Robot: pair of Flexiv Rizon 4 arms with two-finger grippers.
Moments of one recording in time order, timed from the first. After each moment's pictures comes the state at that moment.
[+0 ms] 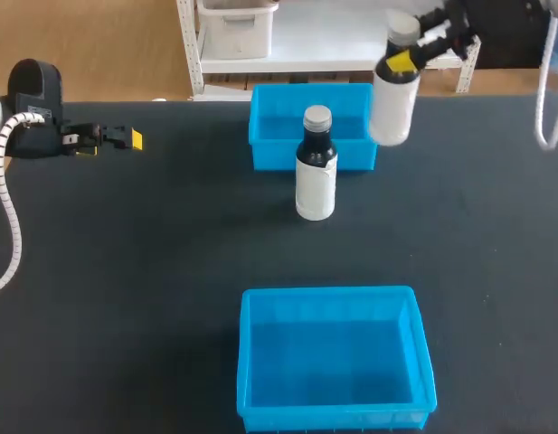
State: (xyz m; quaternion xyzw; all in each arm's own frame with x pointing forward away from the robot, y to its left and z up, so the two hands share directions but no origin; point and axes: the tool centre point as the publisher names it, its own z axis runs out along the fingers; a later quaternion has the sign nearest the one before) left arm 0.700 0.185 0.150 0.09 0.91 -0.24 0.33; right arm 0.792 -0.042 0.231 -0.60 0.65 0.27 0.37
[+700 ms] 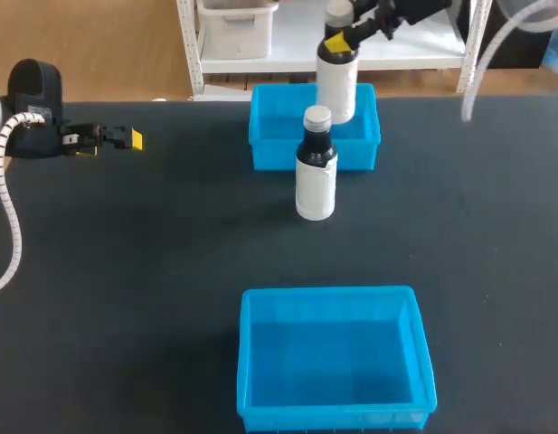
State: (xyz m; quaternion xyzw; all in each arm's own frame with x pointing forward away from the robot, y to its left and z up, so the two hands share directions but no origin) left arm 0.700 0.185 0.150 0.09 0.91 -0.24 0.33; right arm 0.857 0.035 0.215 -0.60 0.65 0.27 0.37
